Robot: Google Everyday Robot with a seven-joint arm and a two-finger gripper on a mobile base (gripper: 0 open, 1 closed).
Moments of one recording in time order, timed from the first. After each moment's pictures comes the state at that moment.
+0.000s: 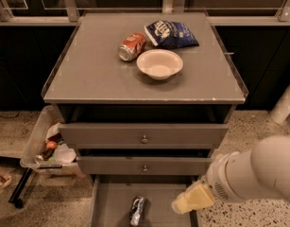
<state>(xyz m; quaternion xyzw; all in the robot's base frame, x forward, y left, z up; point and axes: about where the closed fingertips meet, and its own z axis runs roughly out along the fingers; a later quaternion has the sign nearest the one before) 0.359 -0.152 0.724 -0.32 0.92 0.10 0.22</state>
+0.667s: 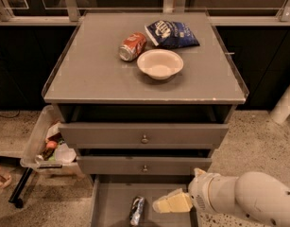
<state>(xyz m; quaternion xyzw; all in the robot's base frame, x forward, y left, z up) 0.380 -0.110 0.630 -0.25 0.90 0.21 0.29</state>
